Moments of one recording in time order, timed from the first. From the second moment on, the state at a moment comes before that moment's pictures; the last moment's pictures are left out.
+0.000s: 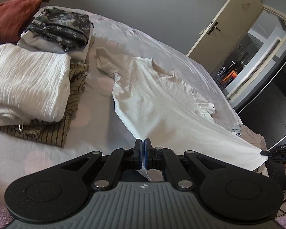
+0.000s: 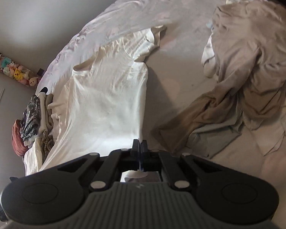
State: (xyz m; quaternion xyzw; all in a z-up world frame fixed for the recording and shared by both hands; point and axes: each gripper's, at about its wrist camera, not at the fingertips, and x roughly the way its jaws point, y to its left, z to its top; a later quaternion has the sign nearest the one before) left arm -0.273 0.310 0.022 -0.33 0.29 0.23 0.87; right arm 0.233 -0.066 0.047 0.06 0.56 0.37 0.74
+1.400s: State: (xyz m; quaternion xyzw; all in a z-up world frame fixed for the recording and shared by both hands) left arm -0.175 0.438 -0.039 -0.28 0.36 0.28 0.85; right arm 0.235 0.112 -0.052 -0.05 0.47 0.35 0.81
